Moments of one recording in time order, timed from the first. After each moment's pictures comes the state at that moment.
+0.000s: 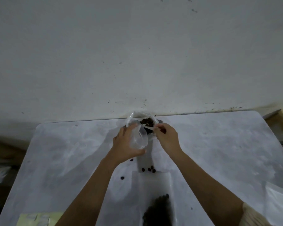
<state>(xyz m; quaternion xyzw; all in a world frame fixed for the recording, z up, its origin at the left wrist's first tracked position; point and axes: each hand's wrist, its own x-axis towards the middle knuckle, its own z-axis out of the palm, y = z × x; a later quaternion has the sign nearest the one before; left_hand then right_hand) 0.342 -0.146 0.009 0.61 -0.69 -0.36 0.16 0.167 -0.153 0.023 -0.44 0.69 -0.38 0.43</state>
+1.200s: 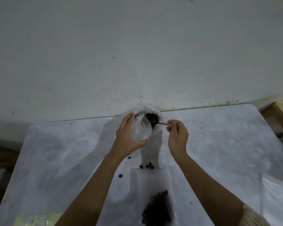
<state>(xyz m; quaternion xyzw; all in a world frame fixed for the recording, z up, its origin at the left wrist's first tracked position) 0.320 -0.151 0.018 0.58 -0.69 -0.33 0.27 0.149 -0.138 0.016 -0.32 0.69 -0.55 0.34</state>
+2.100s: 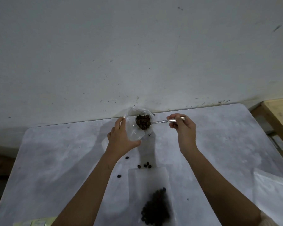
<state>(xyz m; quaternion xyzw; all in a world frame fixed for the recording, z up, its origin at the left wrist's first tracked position) 0.325 -0.153 0.021 0.65 -0.70 -0.27 0.14 0.124 -0.133 0.053 -0.28 0.56 -0.64 0.44</state>
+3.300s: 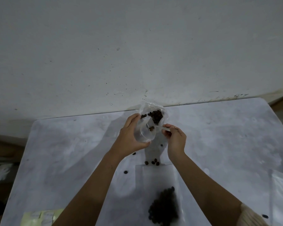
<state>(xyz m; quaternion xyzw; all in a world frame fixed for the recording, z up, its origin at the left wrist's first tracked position) 0.336 -0.147 0.014 0.54 -0.71 -0.39 0.21 0.172 -0.133 -0.006 -0.08 0.62 -0.60 0.49</state>
